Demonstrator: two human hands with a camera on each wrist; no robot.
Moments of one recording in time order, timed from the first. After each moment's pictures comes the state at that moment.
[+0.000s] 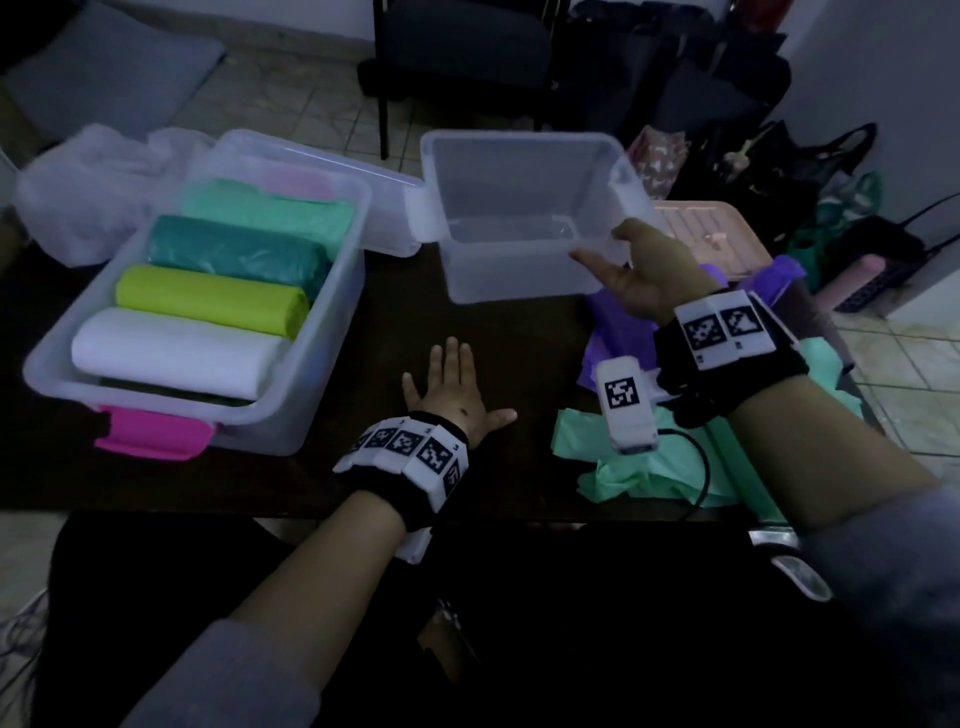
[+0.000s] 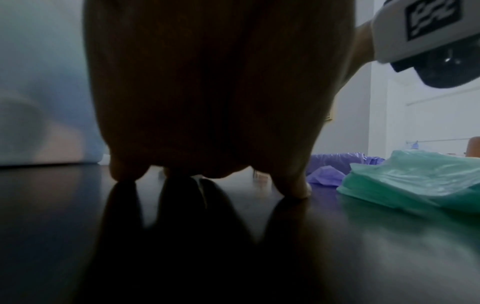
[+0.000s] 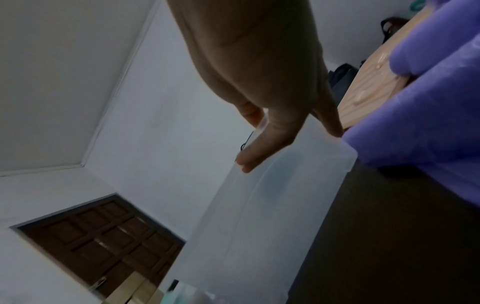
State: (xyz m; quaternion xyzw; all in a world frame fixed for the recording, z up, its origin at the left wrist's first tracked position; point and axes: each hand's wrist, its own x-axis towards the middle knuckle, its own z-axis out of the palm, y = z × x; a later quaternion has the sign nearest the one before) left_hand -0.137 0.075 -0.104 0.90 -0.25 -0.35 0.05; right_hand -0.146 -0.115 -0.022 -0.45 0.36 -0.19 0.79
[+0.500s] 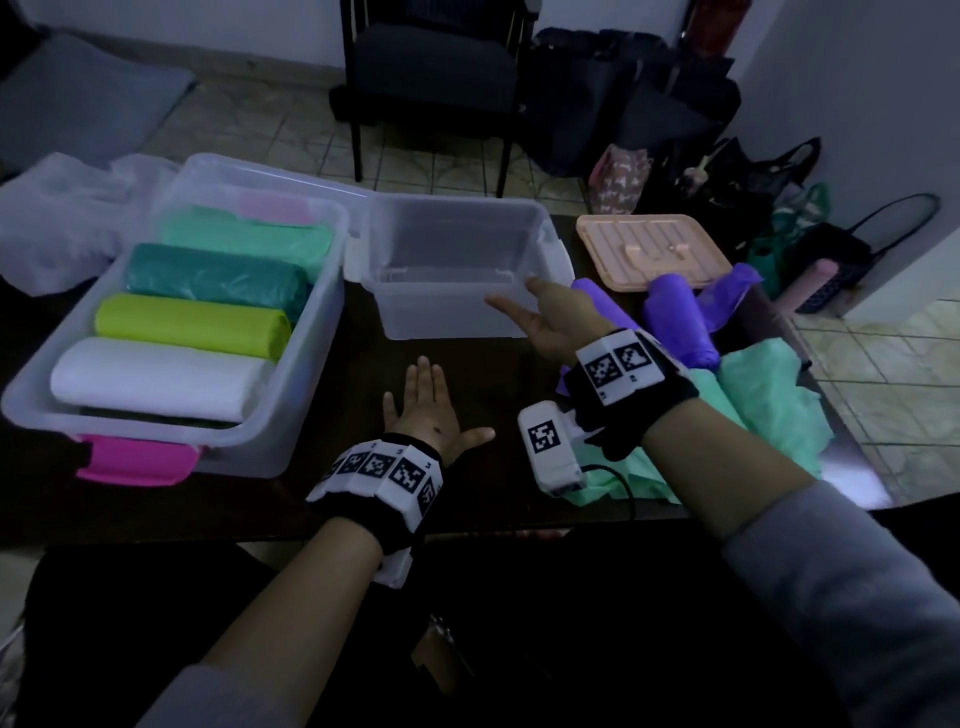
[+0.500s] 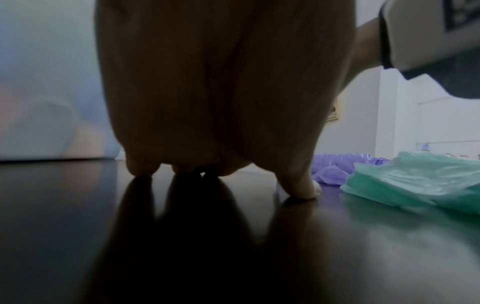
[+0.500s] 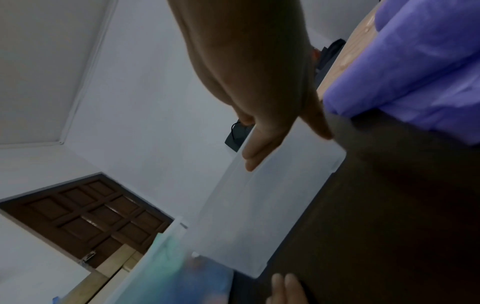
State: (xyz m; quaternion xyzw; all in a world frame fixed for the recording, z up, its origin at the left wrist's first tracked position) left_hand -0.137 0.086 -0.107 0.90 -0.26 -0.34 0.05; right_hand -0.140 -0.063 -0.052 -0.42 0.36 -0.16 0.81
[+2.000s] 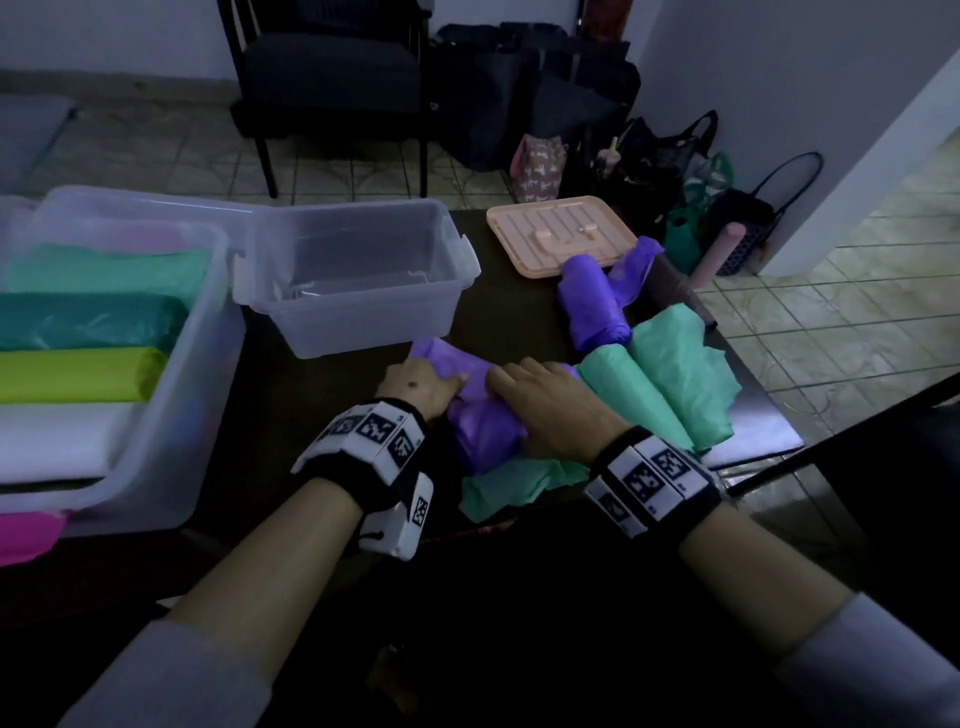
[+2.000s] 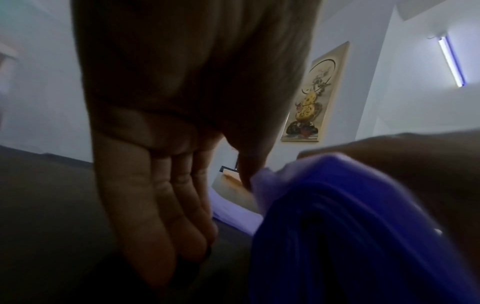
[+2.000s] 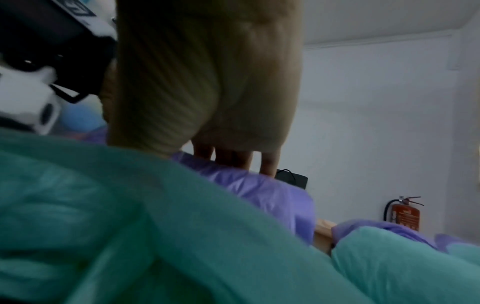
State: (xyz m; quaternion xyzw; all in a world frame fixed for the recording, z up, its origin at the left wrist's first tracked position) left_hand -0.146 0.016 -0.085 0.88 -0.19 -0.34 0.26; right_hand -0.270 -0.089 -0.076 -0.99 0.05 0.08 -0.06
